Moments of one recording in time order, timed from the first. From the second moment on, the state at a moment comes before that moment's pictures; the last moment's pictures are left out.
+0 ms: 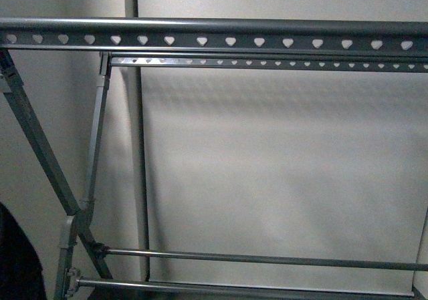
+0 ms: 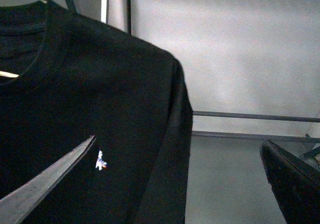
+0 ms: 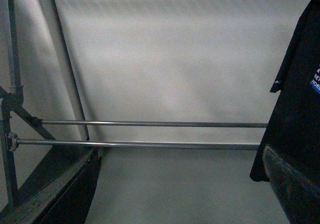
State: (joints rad) left arm 0.00 0.00 0.02 0.00 0.00 0.00; right arm 0.00 0.00 0.01 0.00 0.00 0.00
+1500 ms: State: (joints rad) left arm 0.21 1.09 0.63 -0.14 0.15 -0.53; right arm 0.00 0.00 0.01 0.00 0.00 0.00
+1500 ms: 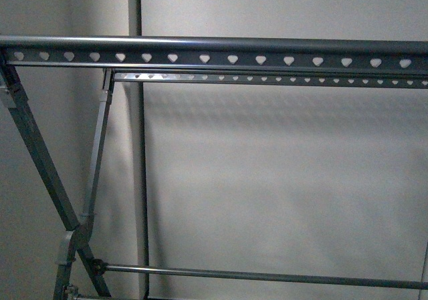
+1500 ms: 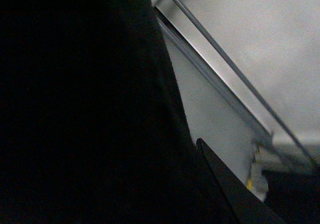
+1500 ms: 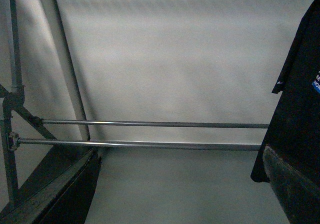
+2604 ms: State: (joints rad) left arm -0.02 1.45 1.10 -0.24 0.68 1.66; right arm 0.00 0.00 0.01 0.00 0.00 0.00
